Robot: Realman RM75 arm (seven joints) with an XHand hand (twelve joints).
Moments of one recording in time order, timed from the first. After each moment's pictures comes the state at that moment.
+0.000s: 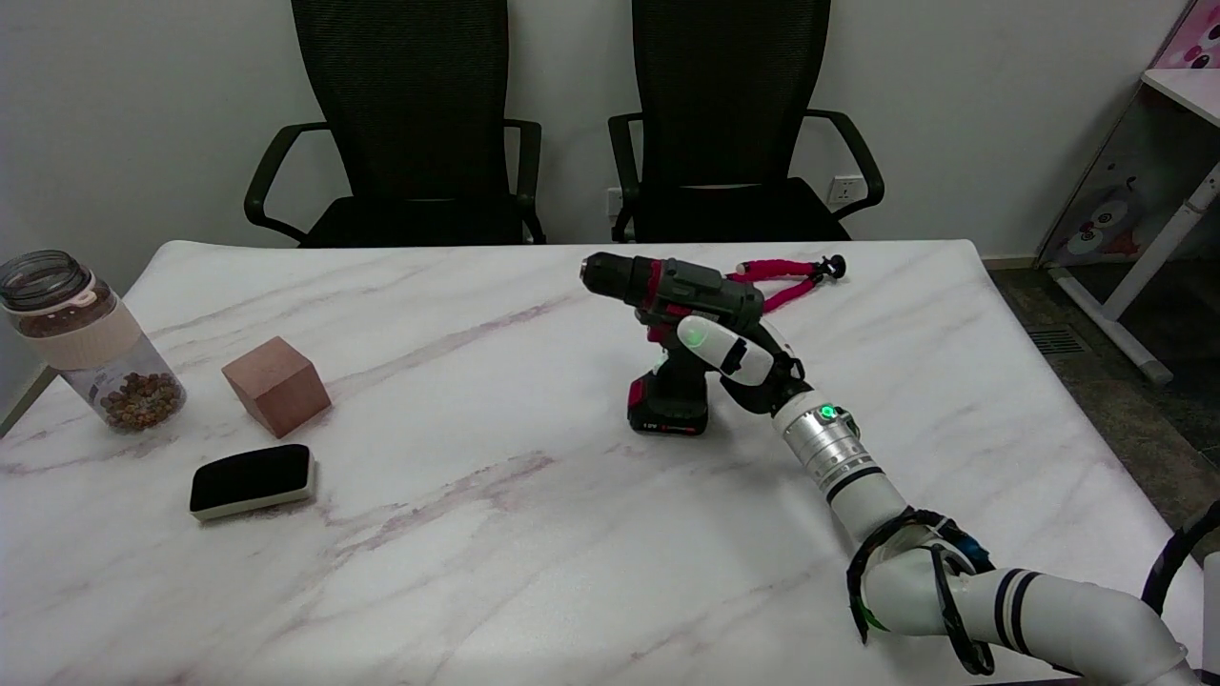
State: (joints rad) arm 0.25 -1.00 0.67 -0.96 -2.01 0.89 1.50
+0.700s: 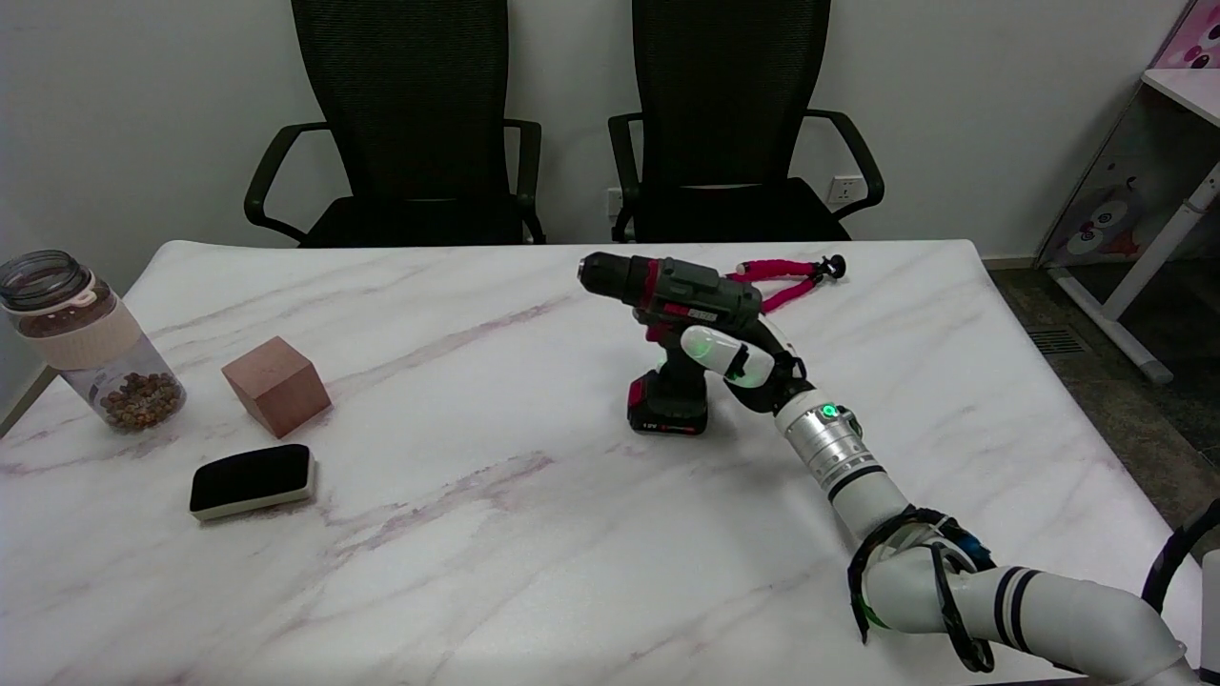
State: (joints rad) arm 0.25 -1.00 0.67 -0.94 -2.01 0.89 1.49
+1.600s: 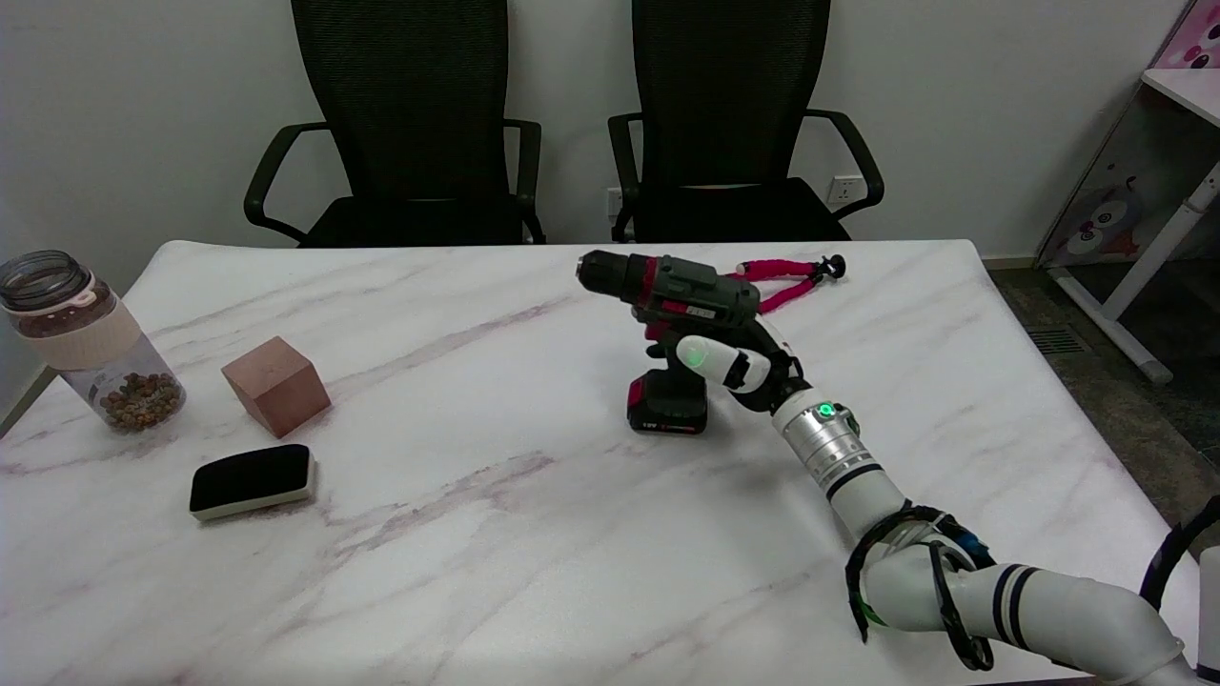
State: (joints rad) arm 0.26 -1.00 0.66 -0.93 -2.02 0.89 1.49
